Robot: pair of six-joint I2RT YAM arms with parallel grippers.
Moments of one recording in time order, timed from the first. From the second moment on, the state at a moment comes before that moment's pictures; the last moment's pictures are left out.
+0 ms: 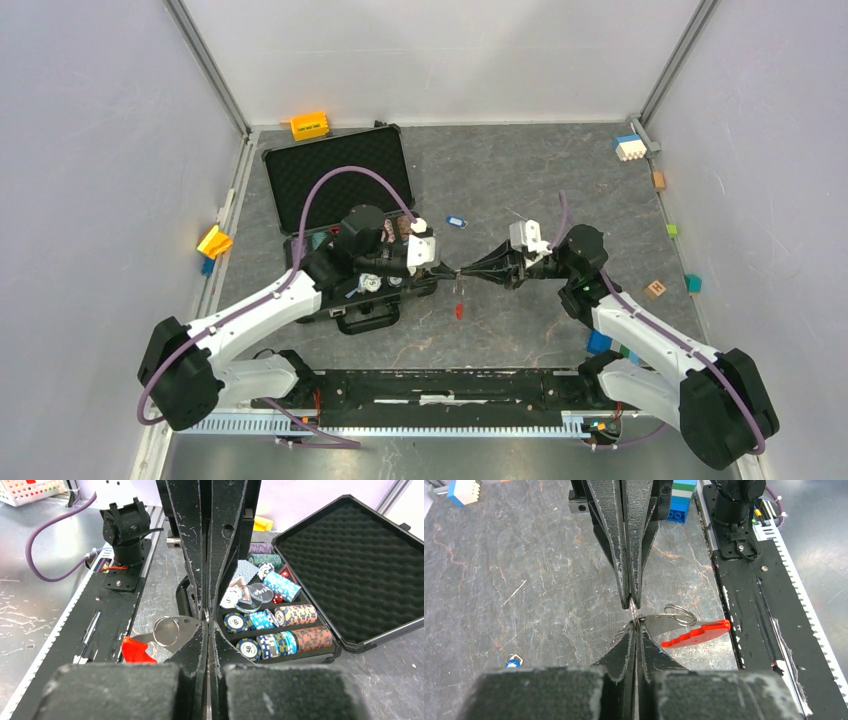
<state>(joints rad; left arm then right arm) -0.76 1.16 0.80 0.03 0.80 0.42 0.48 1.03 0.46 0.70 -1.09 -0.03</state>
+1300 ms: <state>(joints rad) -0.85 1.26 1.08 -0.45 0.52 0.60 0.48 1.02 0.60 0.21 -1.01 -0.42</state>
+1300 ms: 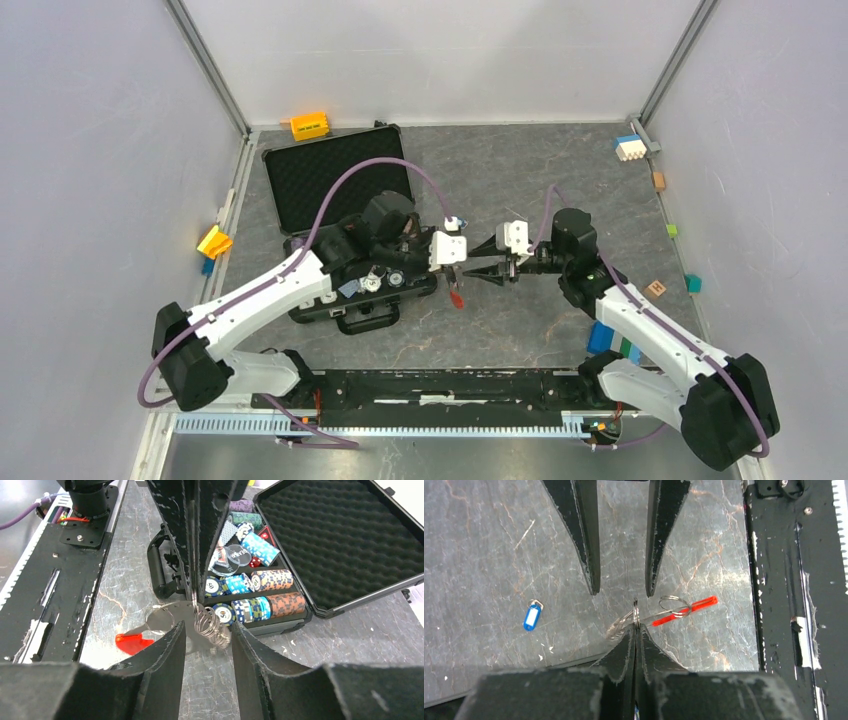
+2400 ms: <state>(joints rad) -0.92 1.33 1.17 -0.65 0.42 0.61 0.58 1.06 0.60 0.16 -1.01 -0.49</state>
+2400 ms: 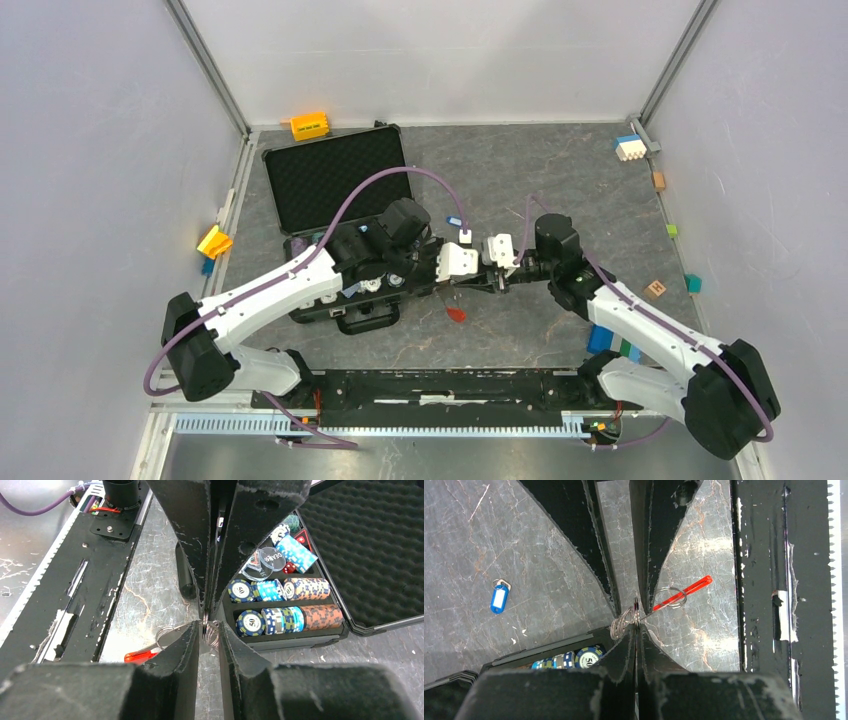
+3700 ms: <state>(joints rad) -0.75 1.15 0.90 -0.07 0.77 0.47 0.48 1.18 0.43 1.37 -1.05 0.58</state>
